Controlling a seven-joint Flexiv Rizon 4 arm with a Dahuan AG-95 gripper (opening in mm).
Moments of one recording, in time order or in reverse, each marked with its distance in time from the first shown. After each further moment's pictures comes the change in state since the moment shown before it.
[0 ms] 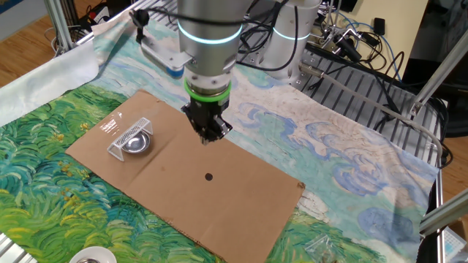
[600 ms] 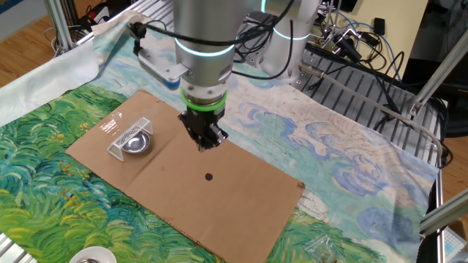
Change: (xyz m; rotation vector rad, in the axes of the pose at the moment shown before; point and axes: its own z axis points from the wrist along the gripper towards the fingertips) arm -0.018 -0.001 0.025 -0.001 -0.006 -0.001
